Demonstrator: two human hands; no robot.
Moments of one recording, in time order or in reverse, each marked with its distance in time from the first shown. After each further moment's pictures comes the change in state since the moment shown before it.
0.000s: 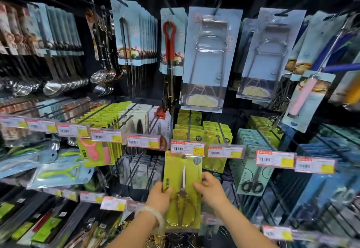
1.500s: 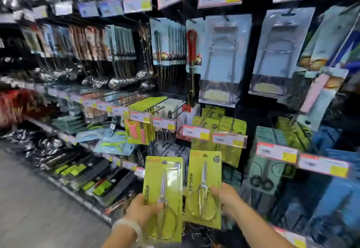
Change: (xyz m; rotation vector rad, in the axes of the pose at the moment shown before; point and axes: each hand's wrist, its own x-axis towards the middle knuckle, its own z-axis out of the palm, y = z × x) left_hand -0.155 -0.043 -0.001 -0.215 0.323 -0.190; right_hand -0.049 0.042 -0.050 0.085 -0.254 0.139
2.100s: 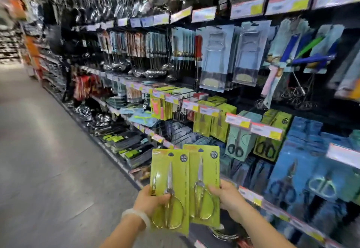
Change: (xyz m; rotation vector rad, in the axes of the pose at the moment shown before) left_hand -0.254 -0.074 0.121 -0.204 0.179 0.051; right_hand -0.188 0.094 -0.141 0.016 -0.396 -0.143
